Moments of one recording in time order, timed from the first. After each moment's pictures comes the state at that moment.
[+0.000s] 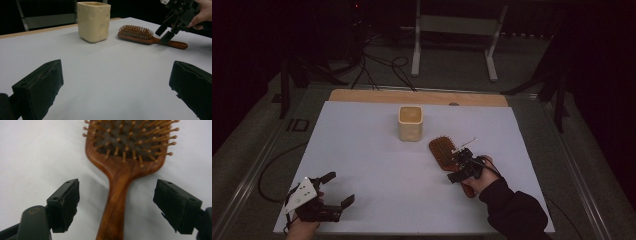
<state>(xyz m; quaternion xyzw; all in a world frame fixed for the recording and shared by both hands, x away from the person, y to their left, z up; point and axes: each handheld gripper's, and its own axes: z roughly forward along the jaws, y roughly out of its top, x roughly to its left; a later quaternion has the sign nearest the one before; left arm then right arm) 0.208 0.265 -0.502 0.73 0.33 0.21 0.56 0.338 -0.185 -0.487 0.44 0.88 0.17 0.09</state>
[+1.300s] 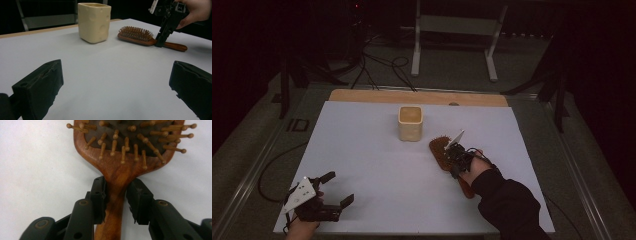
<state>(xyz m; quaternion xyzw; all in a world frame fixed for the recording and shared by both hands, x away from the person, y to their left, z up) 0.208 0.266 -0.503 0.72 0.33 0.20 0.57 0.364 -0.164 -0.490 0.47 0.88 0.04 0.03</state>
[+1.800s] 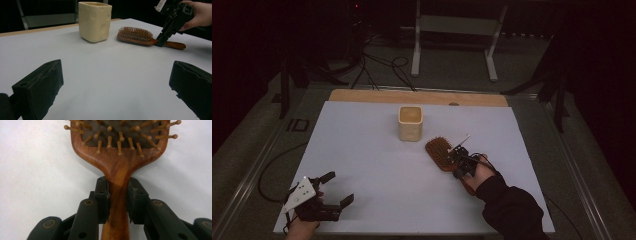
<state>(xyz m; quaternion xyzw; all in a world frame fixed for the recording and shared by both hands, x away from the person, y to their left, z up) 0.210 0.266 -0.504 0.72 0.34 0.20 0.57 0.347 -0.177 -0.493 0.45 0.88 0.11 0.06</state>
